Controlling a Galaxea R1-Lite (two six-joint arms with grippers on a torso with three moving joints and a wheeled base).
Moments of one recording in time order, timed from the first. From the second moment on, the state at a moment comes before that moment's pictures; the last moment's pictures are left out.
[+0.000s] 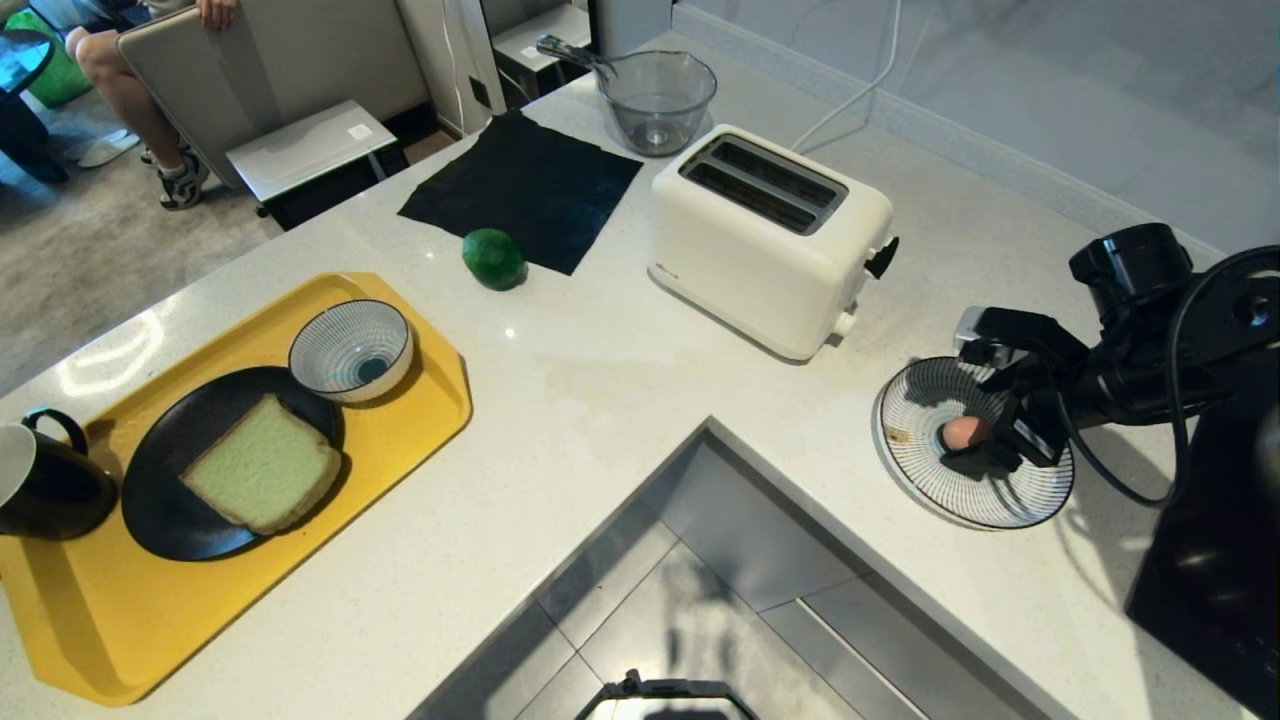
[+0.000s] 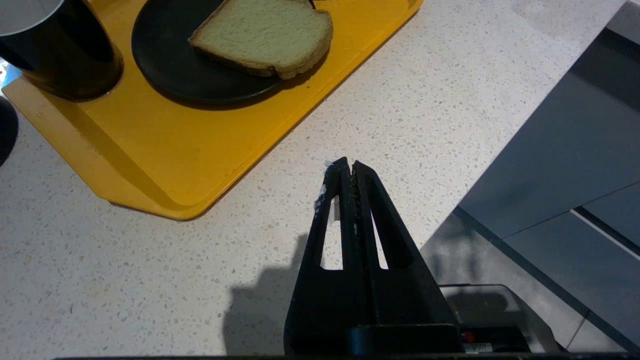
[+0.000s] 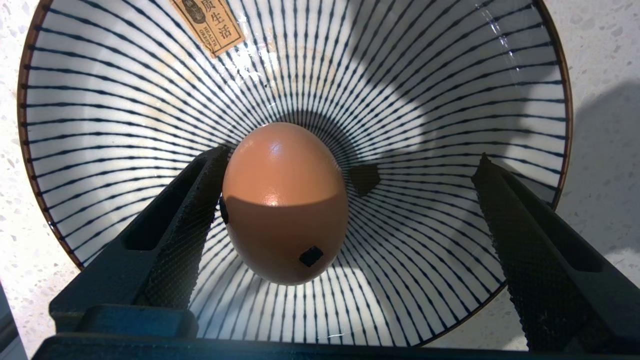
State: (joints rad) left arm 0.00 0.00 0.00 -0.04 0.00 0.00; right arm 0.00 1.88 -1.43 0.41 0.20 -0.86
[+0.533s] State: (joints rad) left arm 0.00 0.00 0.00 -0.04 0.00 0.00; right arm 0.00 1.88 -1.42 0.41 0.20 -0.86
